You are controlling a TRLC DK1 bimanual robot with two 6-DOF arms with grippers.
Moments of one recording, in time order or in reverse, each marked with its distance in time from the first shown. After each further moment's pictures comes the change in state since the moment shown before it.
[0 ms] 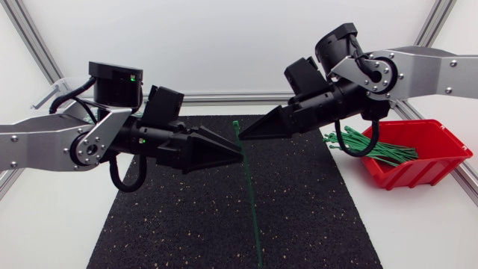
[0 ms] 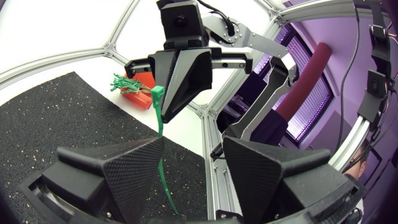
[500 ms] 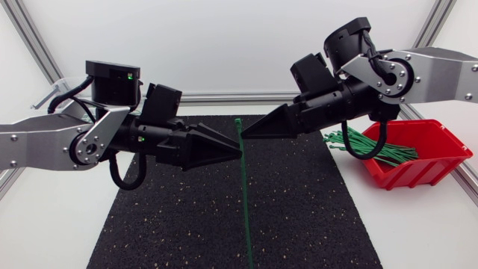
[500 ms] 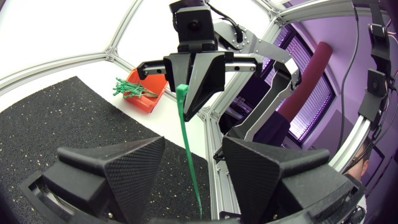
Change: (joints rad) left arm 0.009 0.000 0.000 0.023 -0.004 -0.003; right arm -0.002 -0.060 -0.042 0.048 0.000 0.041
